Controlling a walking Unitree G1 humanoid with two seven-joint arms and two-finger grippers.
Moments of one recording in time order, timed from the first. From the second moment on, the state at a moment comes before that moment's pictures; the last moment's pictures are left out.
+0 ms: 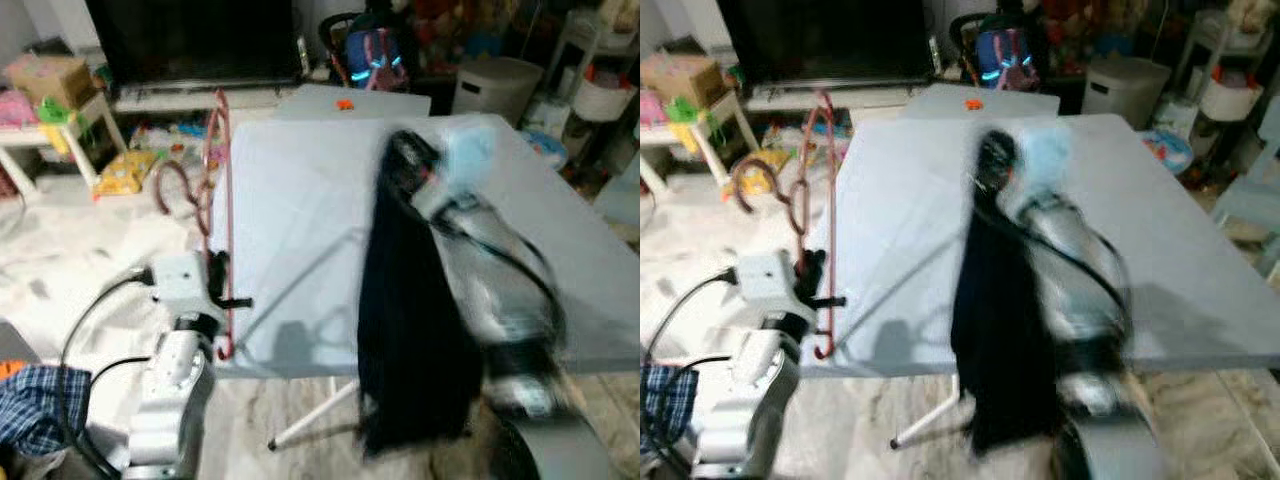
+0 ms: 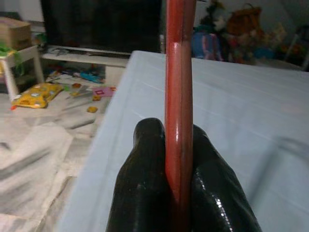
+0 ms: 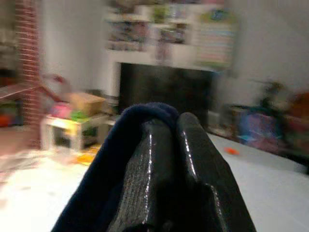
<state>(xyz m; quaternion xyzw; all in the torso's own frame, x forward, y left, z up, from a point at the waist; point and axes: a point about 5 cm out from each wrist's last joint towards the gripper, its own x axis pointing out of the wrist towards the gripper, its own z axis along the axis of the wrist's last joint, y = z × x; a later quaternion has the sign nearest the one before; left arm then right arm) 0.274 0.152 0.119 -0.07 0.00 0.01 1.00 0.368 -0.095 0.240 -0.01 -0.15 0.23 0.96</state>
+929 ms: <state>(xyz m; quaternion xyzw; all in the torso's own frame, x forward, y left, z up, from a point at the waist) 0.263 0.148 0.114 -0.07 0.01 0.03 1.00 0.424 -0.173 0.298 -0.01 -0.13 -0.14 0.98</state>
